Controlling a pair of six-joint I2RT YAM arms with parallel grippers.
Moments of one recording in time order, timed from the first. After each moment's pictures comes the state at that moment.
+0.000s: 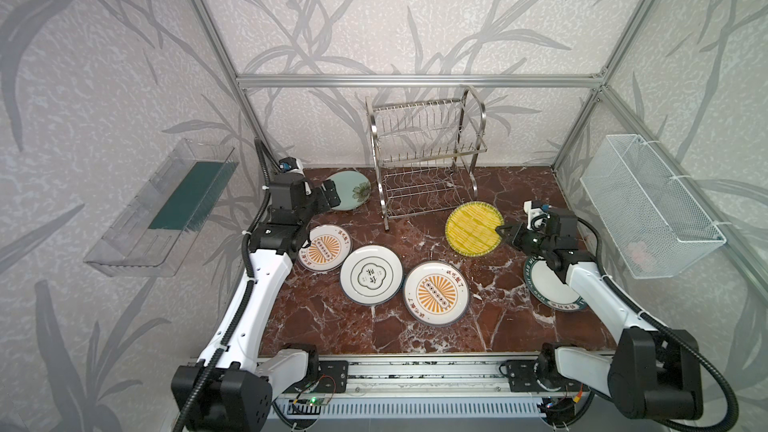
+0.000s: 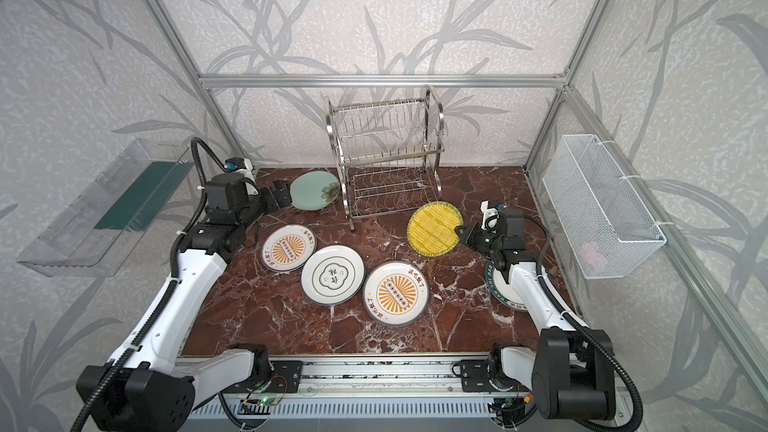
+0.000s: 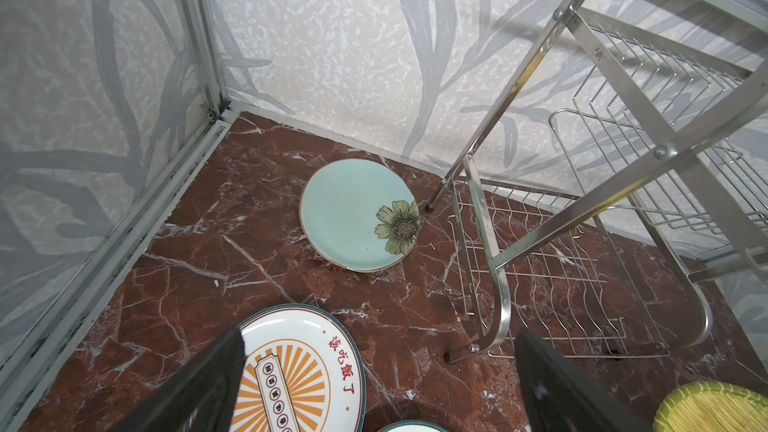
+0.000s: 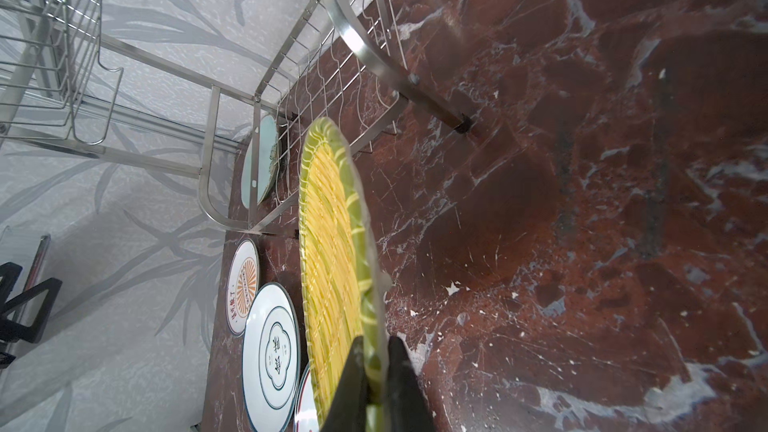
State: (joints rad) left arm -0.06 1.15 1.13 -0.42 -0.06 -0.37; right arm -0.03 1.20 0.69 -0.12 -0.58 0.61
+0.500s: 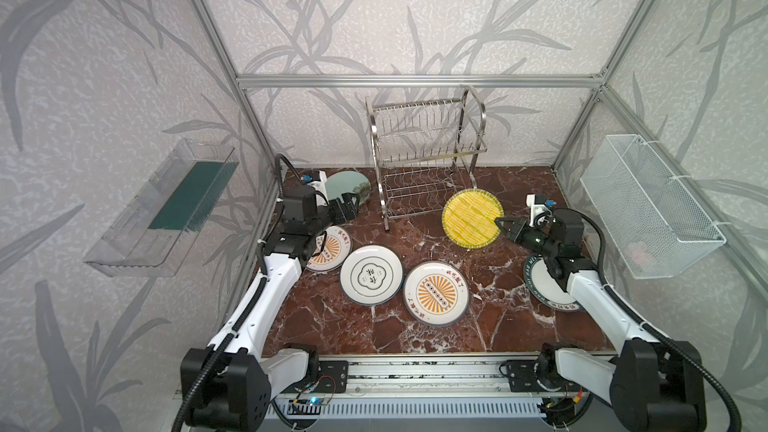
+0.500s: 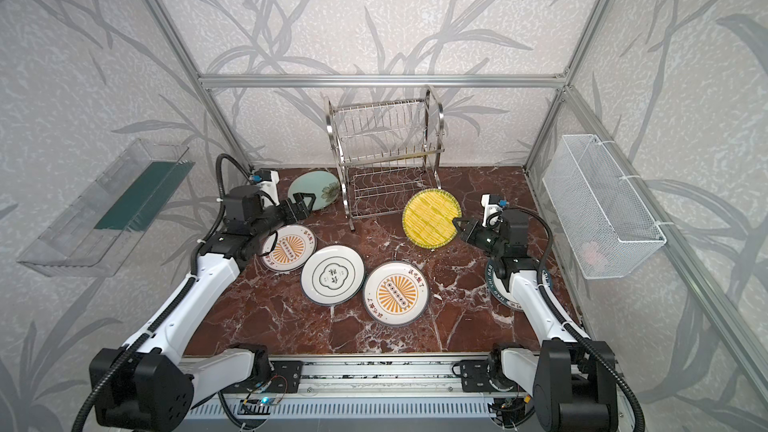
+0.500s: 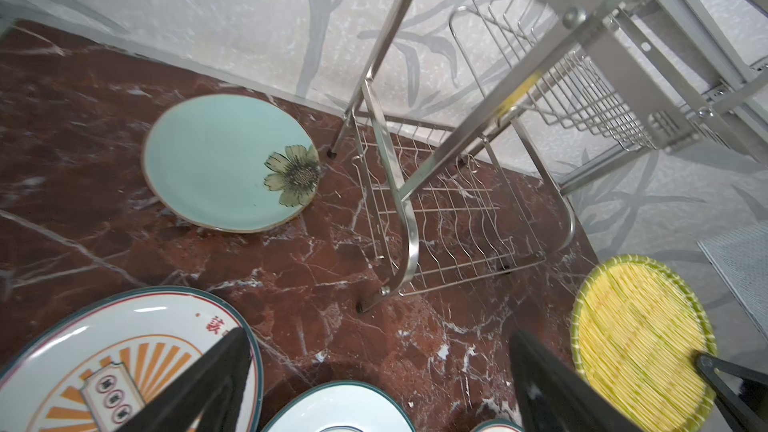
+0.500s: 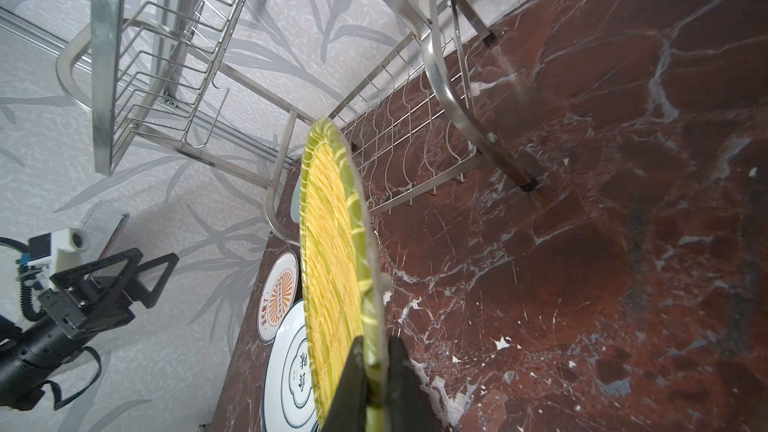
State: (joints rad) left arm -0.11 1.17 0.92 -0.18 0.26 -0.44; right arm -0.02 1.15 0.62 0.13 -0.66 0.65
